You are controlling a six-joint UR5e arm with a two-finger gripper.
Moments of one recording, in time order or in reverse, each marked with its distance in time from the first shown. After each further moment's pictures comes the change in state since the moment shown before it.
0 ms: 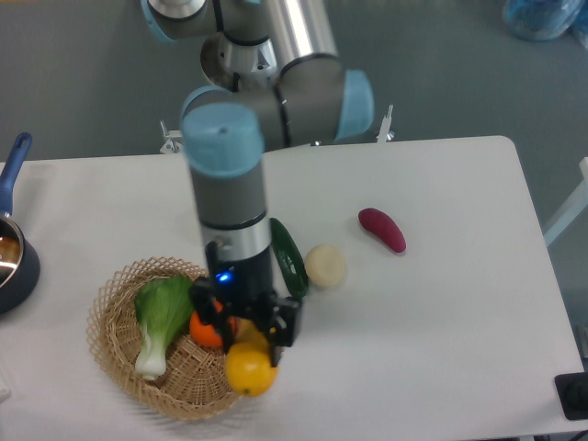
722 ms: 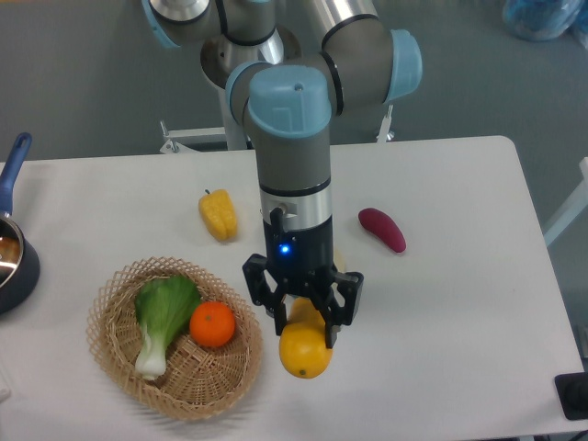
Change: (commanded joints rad) arm 0.054 0.031 -0.047 -0.011 -0.002 0.008
